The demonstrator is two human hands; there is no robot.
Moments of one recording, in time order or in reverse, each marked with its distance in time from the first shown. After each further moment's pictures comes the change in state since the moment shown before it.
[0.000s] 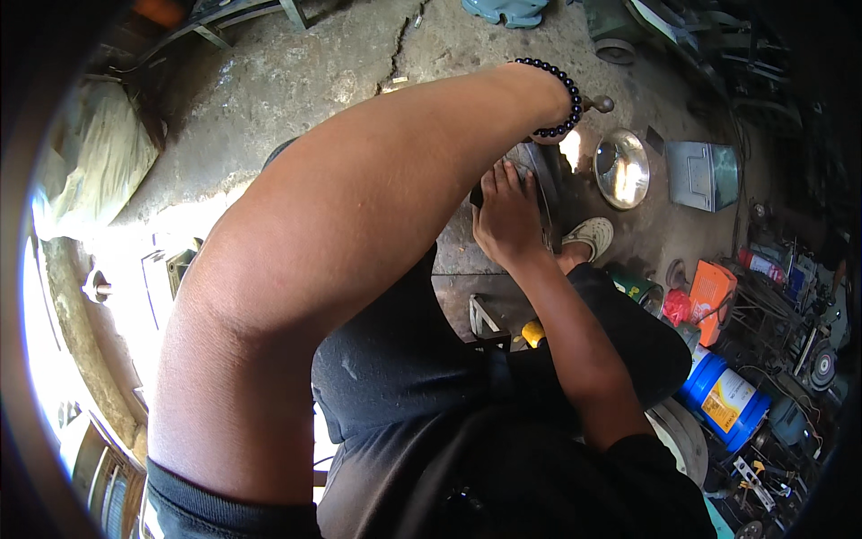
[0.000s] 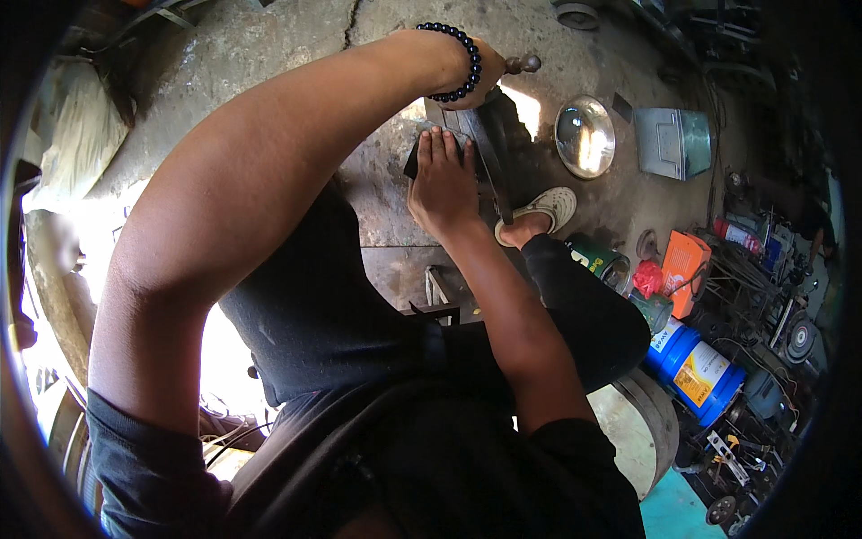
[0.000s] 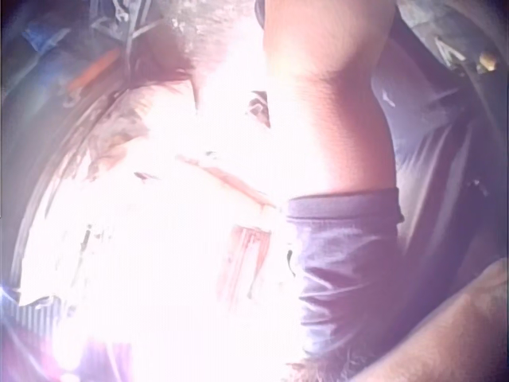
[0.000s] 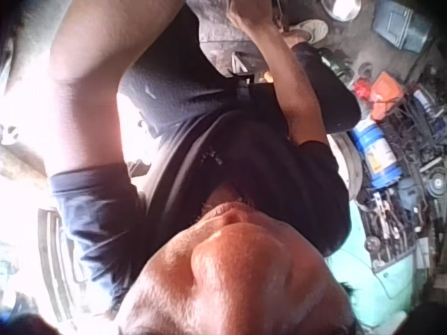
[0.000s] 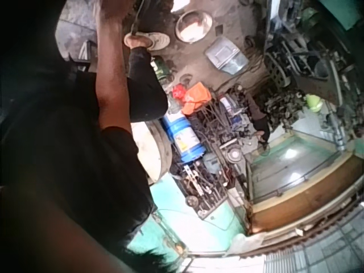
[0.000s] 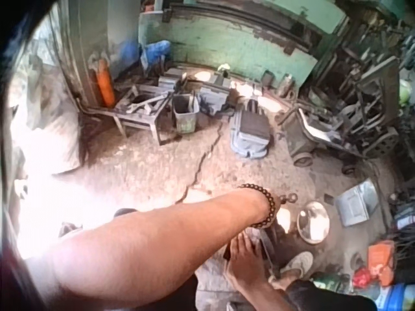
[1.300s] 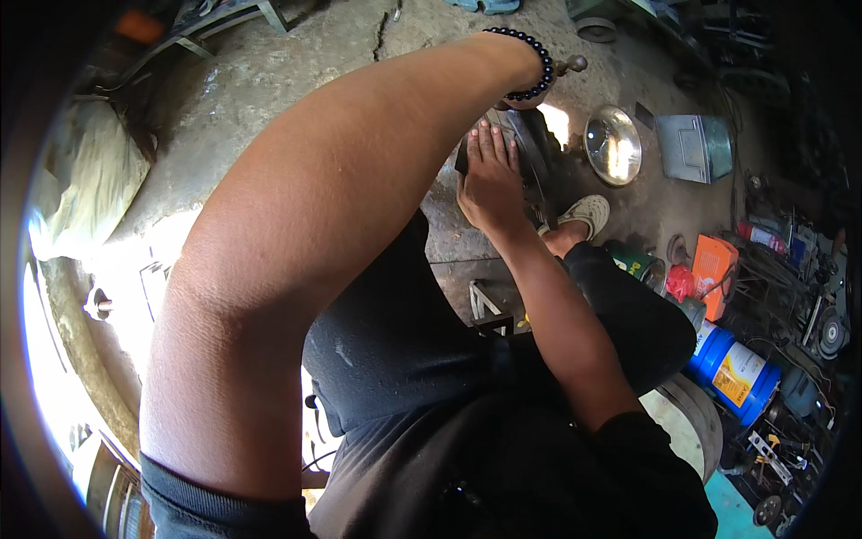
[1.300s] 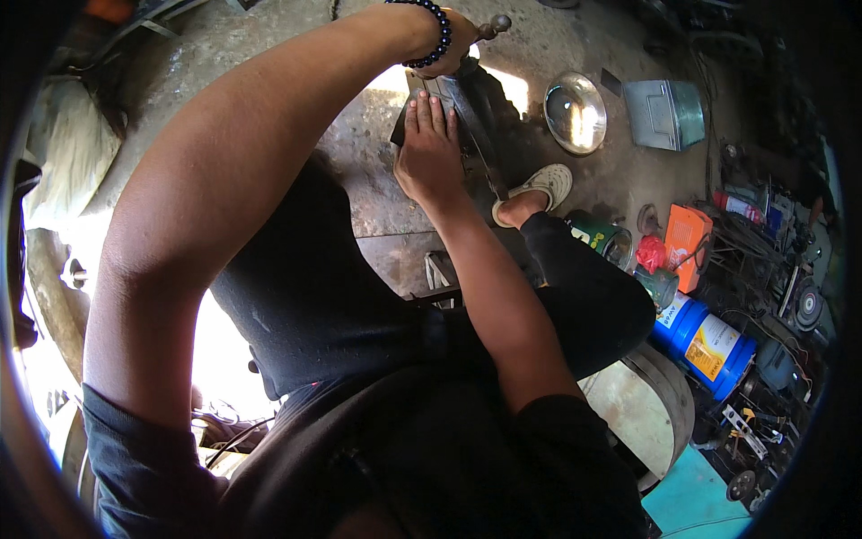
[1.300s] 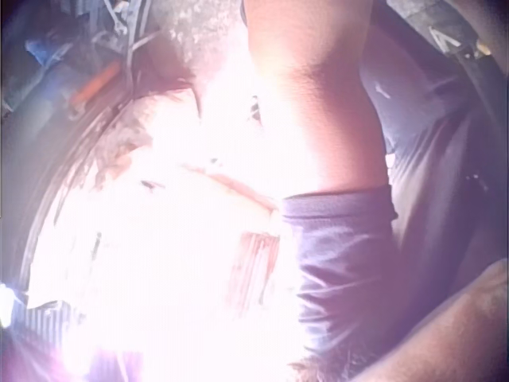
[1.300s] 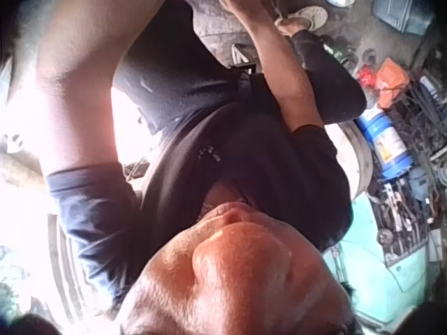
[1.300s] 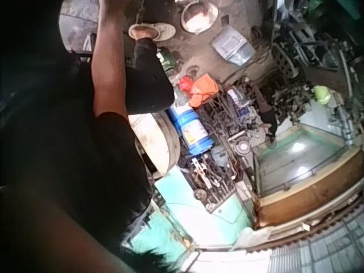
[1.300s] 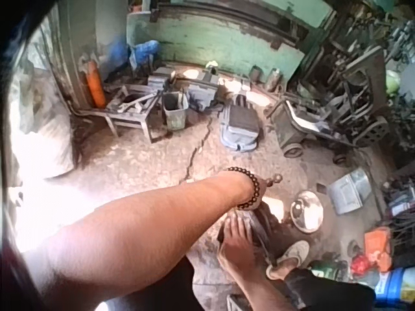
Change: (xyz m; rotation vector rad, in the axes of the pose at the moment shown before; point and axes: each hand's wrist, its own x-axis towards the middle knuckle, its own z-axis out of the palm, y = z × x) left_hand -0.022 -0.001 -0.012 -0.058 -0.004 -0.004; right_hand 0.004 0.002 0.012 -0.035 0.089 0.105
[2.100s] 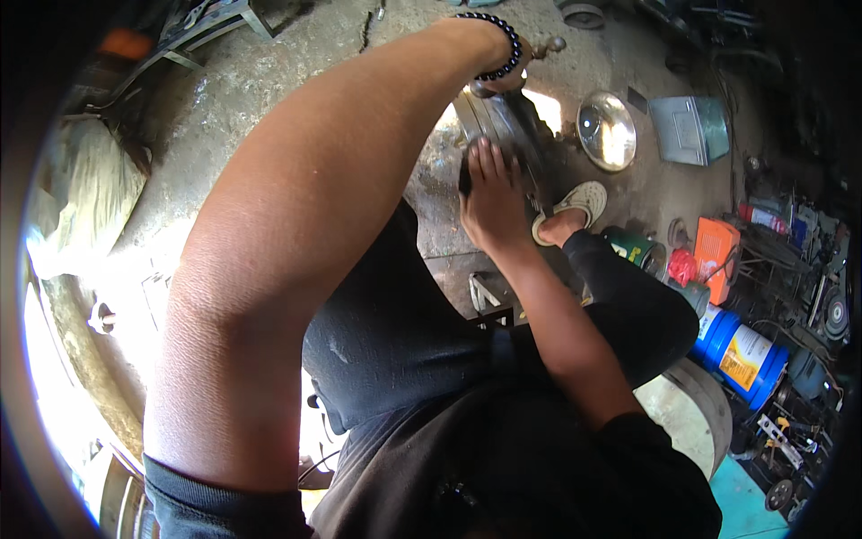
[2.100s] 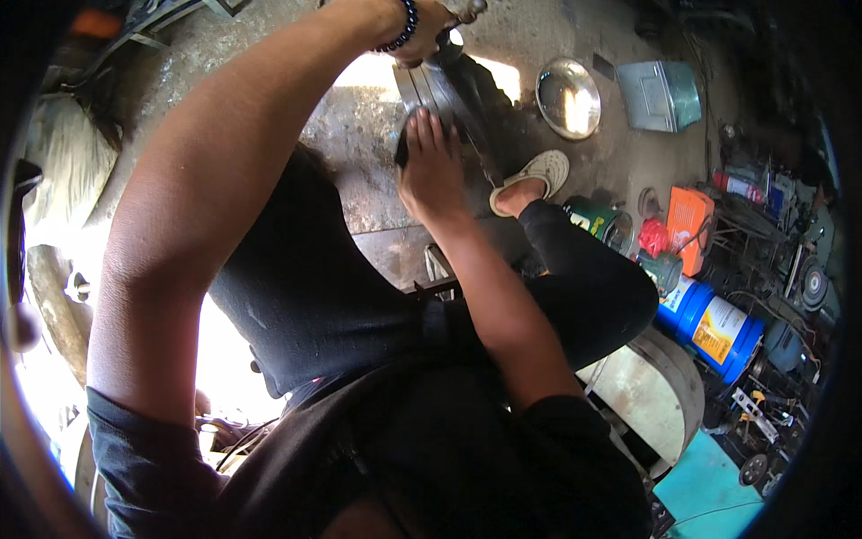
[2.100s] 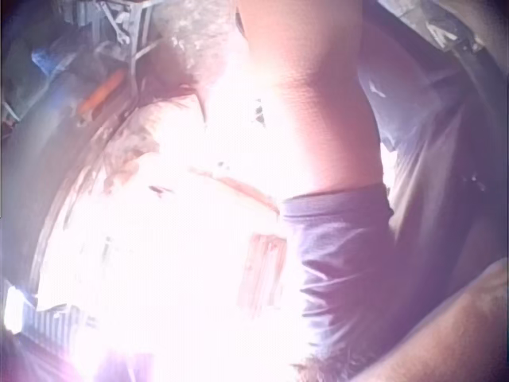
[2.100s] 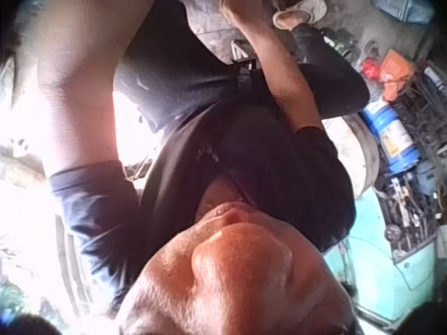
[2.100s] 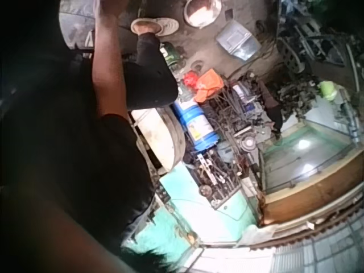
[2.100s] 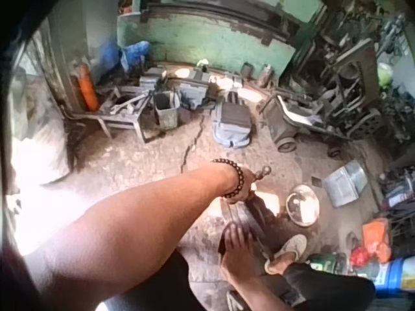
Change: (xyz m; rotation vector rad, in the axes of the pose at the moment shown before) left_hand 0.030 -0.008 0.014 -0.050 0.014 0.051; right_hand -0.044 -0.002 -0.008 0.021 -0.048 0.039
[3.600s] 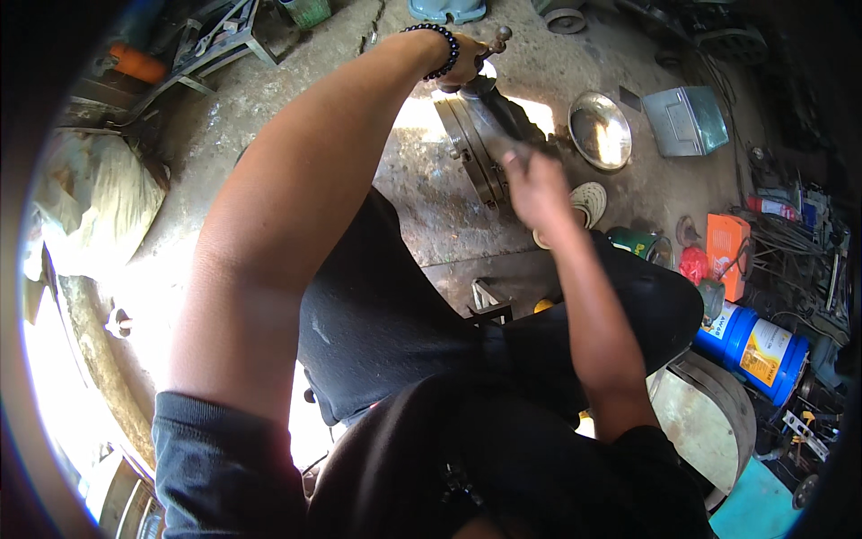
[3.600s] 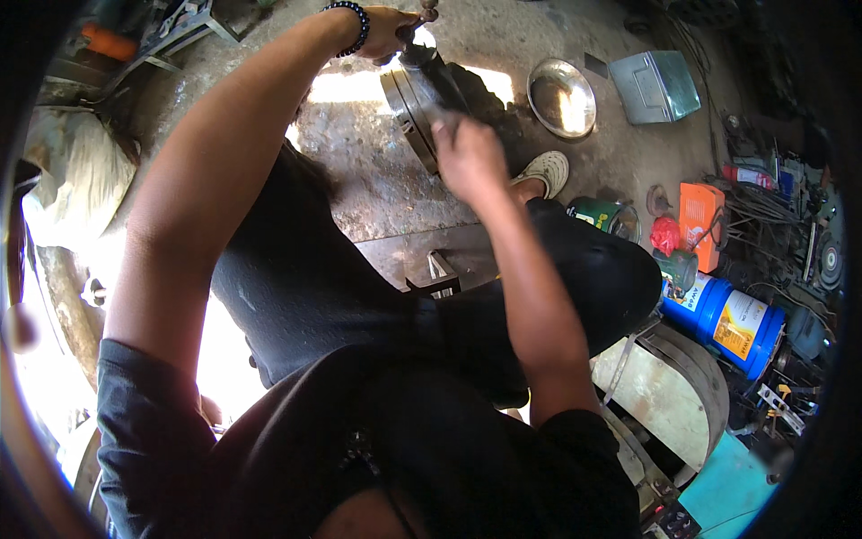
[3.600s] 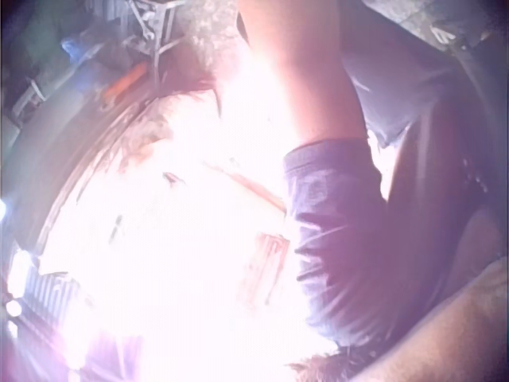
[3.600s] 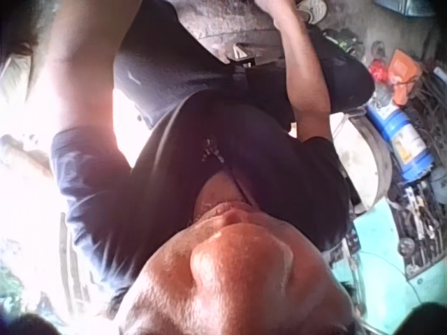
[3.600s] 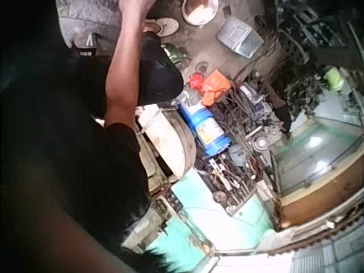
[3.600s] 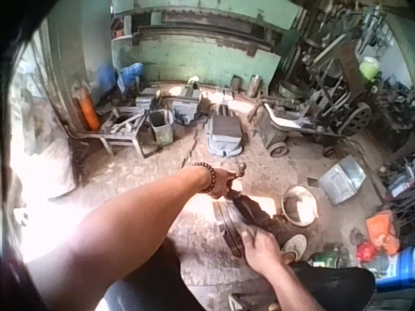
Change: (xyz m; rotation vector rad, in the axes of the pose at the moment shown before) left_hand -0.022 0.003 -0.002 -0.077 0.157 -0.047; right_hand -0.007 0.055 -0.096 0.650 -0.106 0.416
